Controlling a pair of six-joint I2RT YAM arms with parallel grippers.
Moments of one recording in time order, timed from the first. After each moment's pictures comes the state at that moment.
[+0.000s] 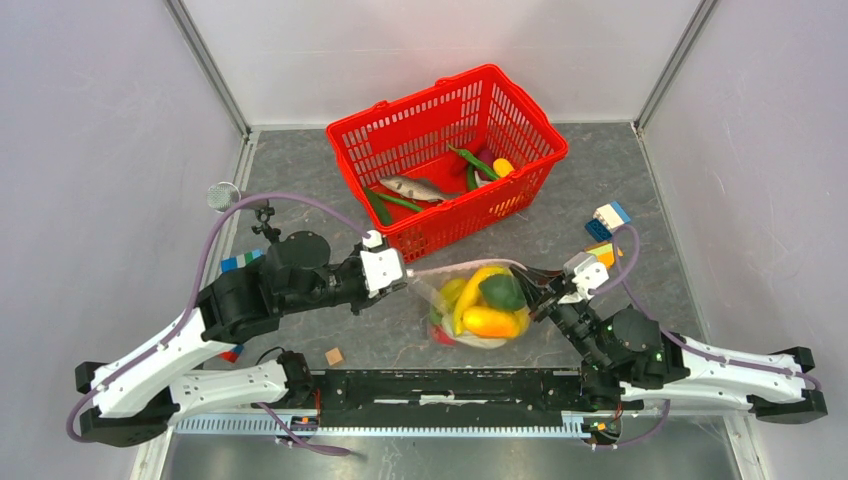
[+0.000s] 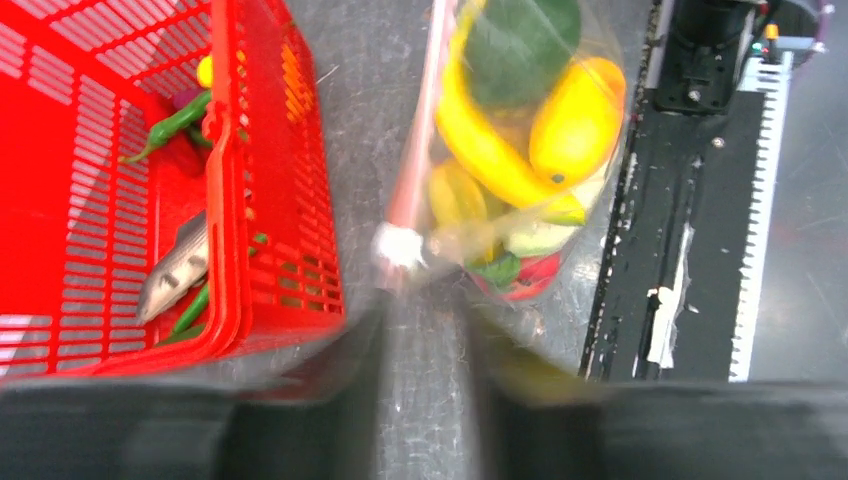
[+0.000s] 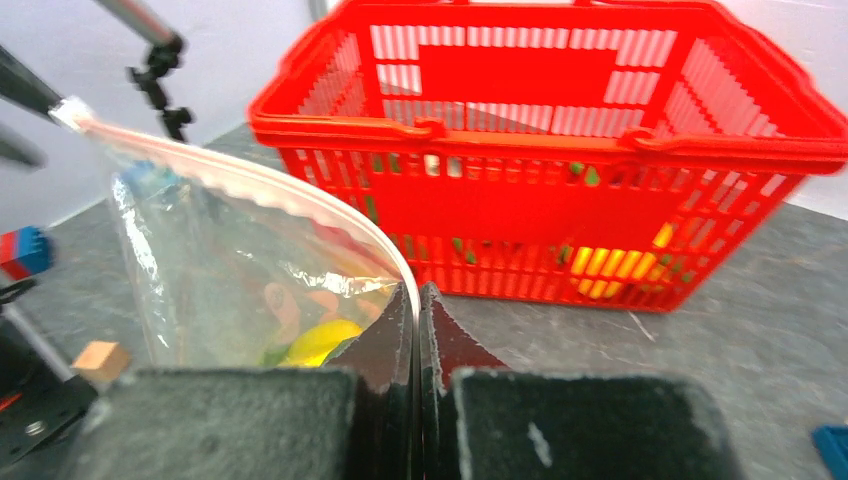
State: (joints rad) left arm -1.08 0.82 1.18 -0.75 0.08 0.31; right arm 1.43 0.38 0.51 0.03 0.79 -0.07
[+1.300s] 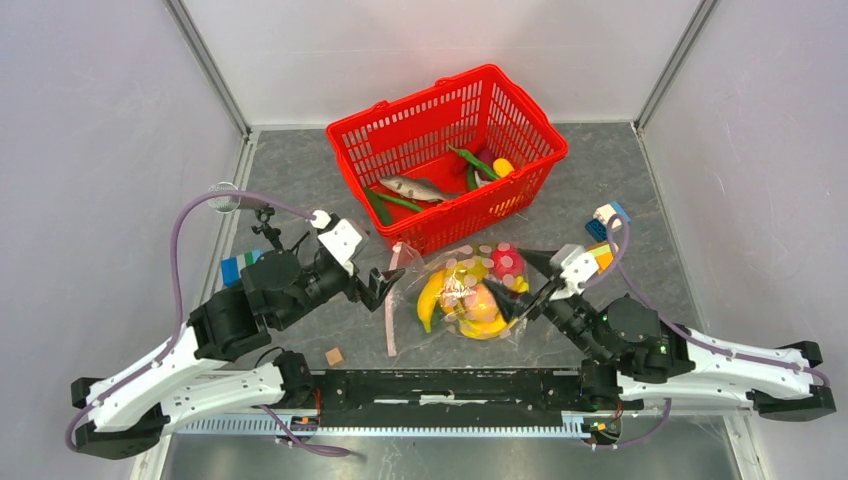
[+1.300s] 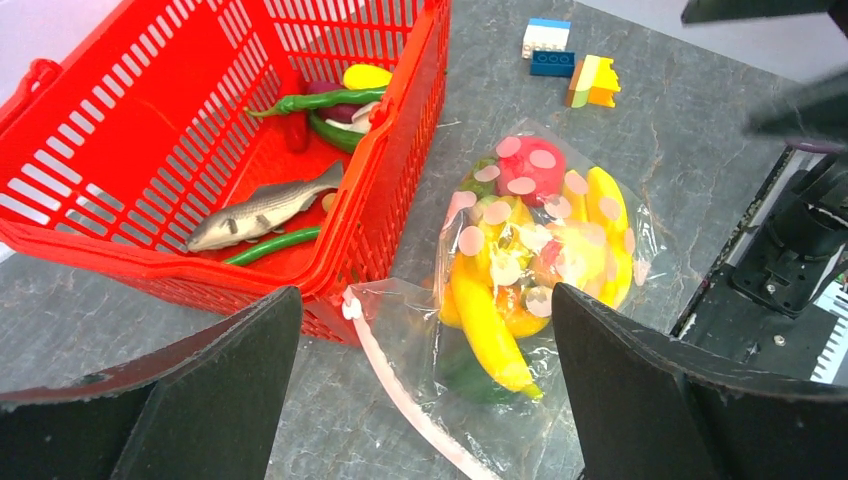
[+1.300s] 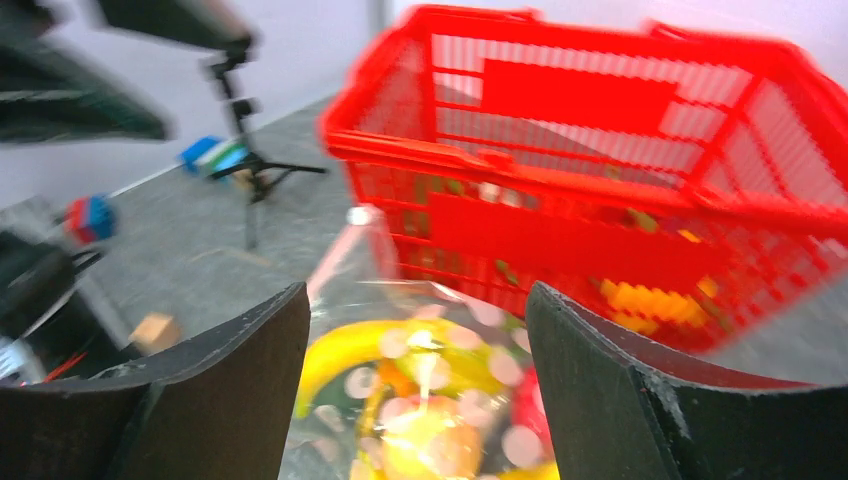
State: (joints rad) left arm -1.08 0.66 0.99 -0.48 -0.26 0.05; right arm 1.42 0.53 0.66 -0.06 0.58 -0.10
